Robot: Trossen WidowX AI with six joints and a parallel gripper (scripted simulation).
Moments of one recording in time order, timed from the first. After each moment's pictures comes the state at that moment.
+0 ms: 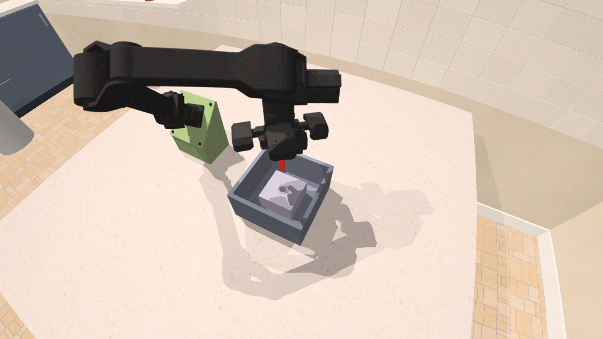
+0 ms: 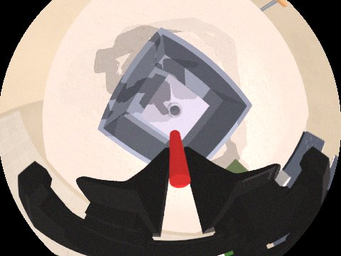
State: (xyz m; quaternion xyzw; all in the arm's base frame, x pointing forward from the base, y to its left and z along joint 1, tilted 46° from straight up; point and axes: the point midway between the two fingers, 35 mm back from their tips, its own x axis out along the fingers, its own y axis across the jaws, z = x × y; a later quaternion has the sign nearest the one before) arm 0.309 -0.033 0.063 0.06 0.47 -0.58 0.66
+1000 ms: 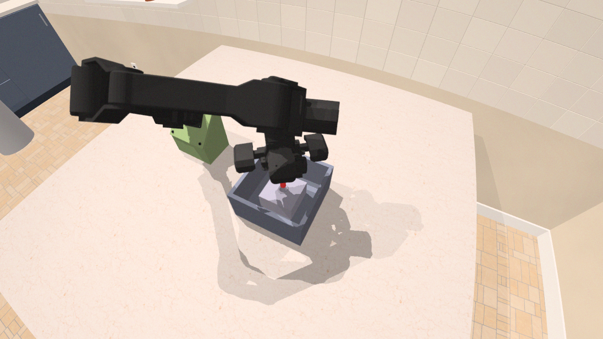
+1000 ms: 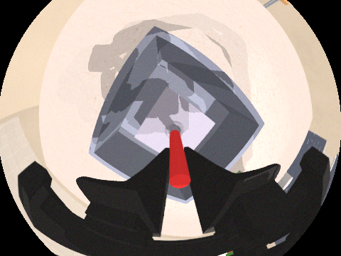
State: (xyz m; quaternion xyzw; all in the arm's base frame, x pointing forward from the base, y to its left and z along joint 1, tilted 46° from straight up) arm 0.315 -0.075 0.052 0.07 0.46 -0.58 0.66
